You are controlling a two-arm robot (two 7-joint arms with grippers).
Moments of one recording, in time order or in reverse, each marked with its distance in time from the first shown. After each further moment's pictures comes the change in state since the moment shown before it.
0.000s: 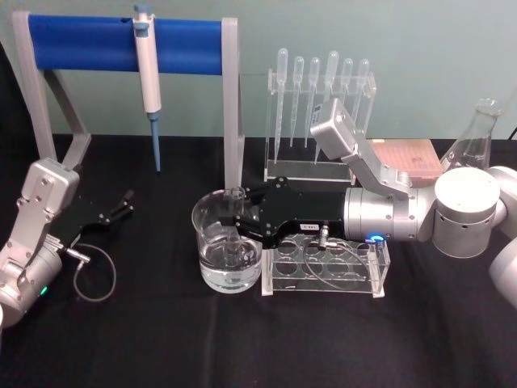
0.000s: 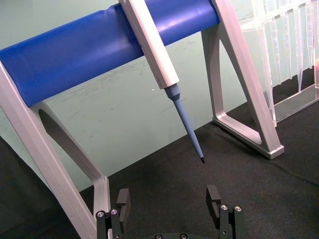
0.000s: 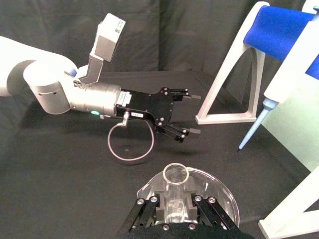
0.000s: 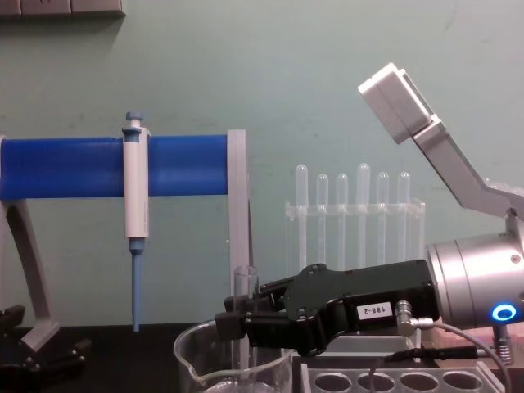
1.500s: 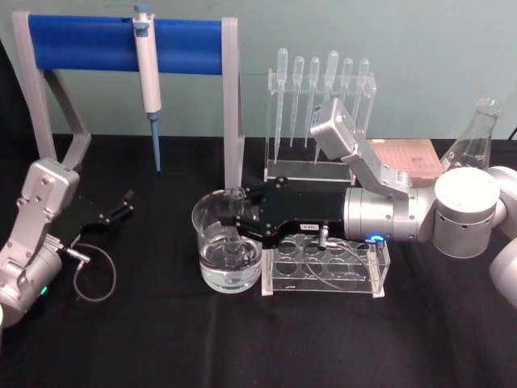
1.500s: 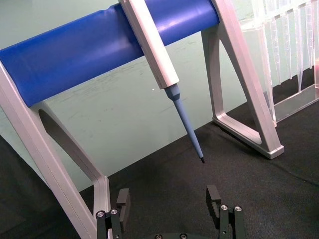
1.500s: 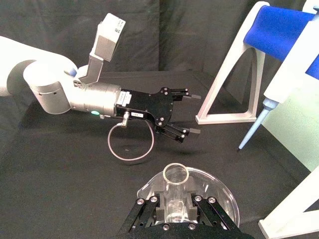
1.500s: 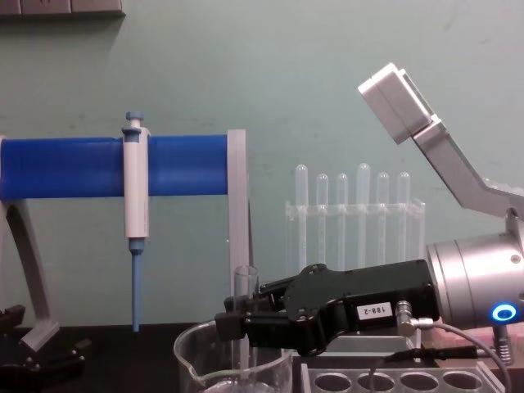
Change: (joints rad) left arm 0.000 0.000 0.000 0.000 0.000 0.000 0.000; right arm 0.000 0.000 0.000 0.000 0.000 0.000 0.000
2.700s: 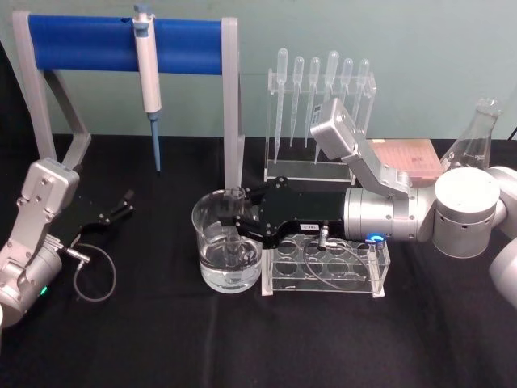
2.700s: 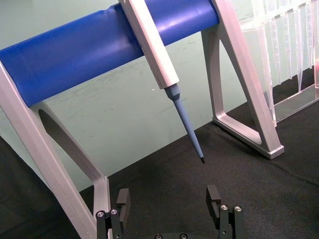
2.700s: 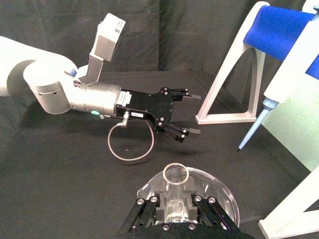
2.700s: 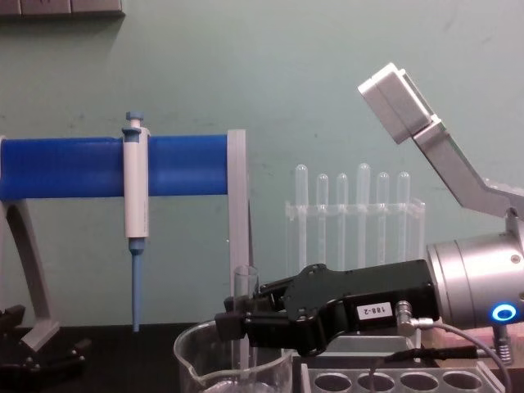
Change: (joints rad) left arm 0.000 0.000 0.000 0.000 0.000 0.000 0.000; right arm 0.000 0.000 0.000 0.000 0.000 0.000 0.000
